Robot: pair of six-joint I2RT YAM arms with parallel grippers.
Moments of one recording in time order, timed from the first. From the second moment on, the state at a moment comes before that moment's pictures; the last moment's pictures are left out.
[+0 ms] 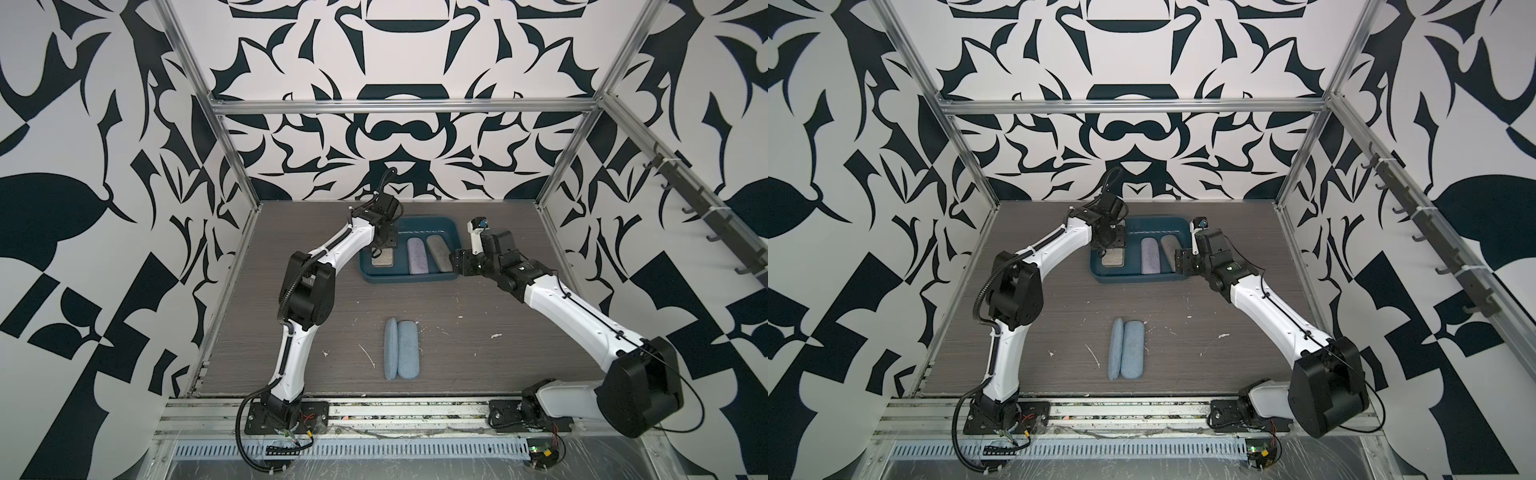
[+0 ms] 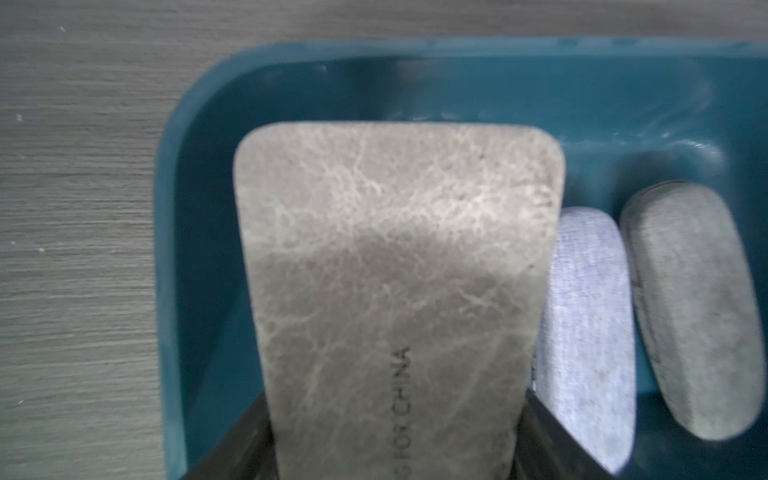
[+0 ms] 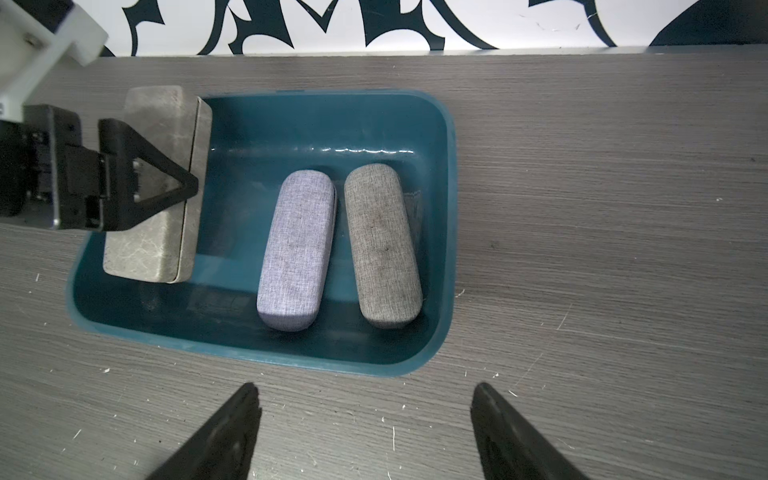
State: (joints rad) left arm -0.53 2.21 1.94 -0.81 -0.13 -0.47; right arm 0.38 1.33 1.01 -0.38 0.04 0.26
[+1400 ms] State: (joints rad) left arm -0.49 2.32 1.97 -0.84 -0.07 -0.48; right arm 0.38 1.33 0.98 -0.37 0.04 0.27
